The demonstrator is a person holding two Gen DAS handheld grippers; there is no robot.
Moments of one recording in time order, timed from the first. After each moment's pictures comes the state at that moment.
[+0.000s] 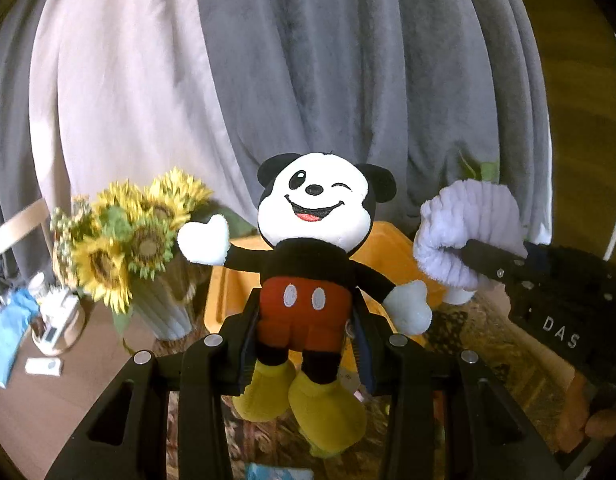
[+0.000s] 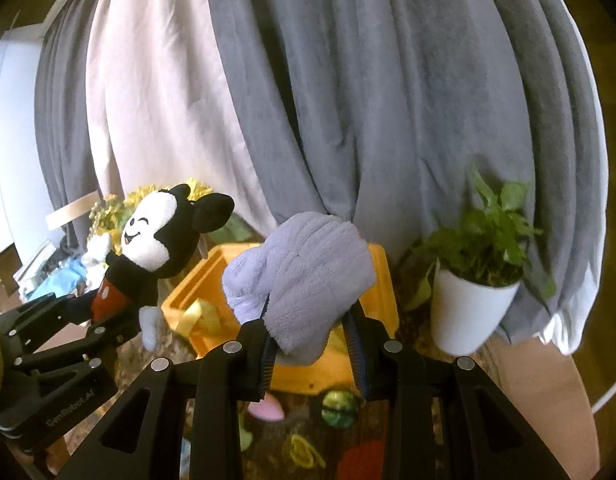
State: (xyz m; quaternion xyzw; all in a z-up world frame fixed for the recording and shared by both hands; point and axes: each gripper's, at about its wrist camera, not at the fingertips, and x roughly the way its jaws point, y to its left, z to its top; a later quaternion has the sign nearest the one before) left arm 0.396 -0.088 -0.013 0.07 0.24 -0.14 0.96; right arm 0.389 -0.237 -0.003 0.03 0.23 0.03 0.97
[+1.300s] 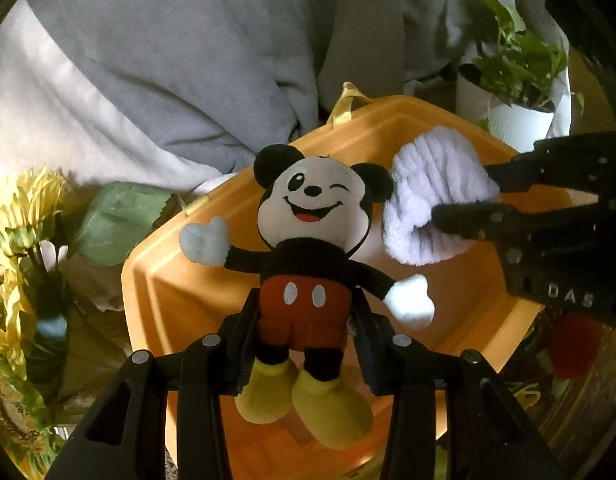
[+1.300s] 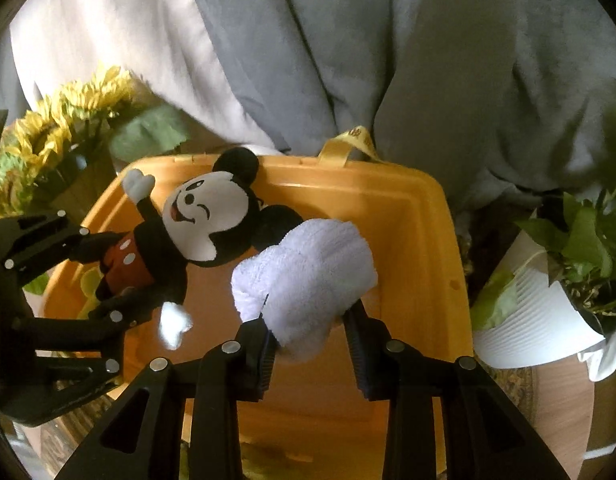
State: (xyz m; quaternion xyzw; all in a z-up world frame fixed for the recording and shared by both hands) left arm 0.601 -0.141 -0.095 0.24 0.41 -0.26 0.84; right arm 0.581 -0.240 -0.086 0.00 0.45 0.04 0.89
